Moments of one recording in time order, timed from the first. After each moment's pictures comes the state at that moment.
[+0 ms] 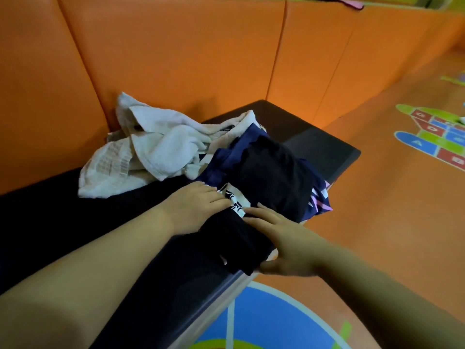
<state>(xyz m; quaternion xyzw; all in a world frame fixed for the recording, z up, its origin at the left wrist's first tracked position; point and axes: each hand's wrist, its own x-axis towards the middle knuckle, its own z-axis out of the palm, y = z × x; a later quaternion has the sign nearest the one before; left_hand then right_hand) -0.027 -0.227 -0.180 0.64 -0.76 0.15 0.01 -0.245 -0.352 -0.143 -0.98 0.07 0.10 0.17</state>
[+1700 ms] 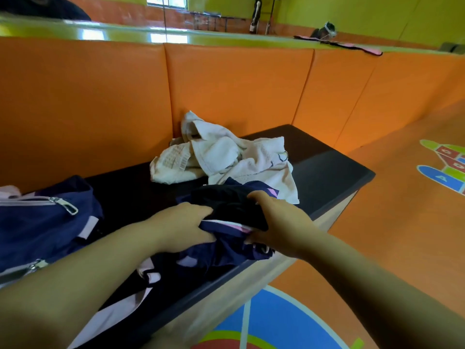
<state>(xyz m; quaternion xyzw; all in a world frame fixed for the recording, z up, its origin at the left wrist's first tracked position) -0.106 -0.075 -0.081 0.85 -0.45 -0.24 0.14 -0.235 -0.249 -0.079 -0.99 0.10 -0.01 0.11</state>
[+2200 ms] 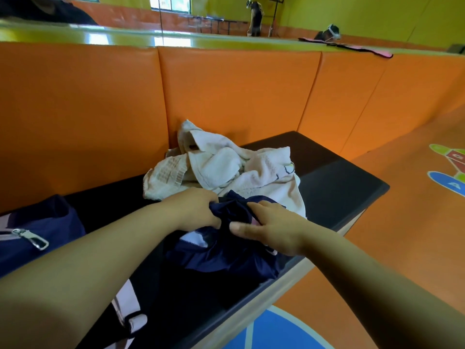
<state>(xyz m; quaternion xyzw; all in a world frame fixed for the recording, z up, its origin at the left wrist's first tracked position) -0.038 -0.143 -0.085 0.88 -0.40 -0.22 0.15 -0.176 -0.289 -0.085 -0.96 0.12 0.08 0.23</state>
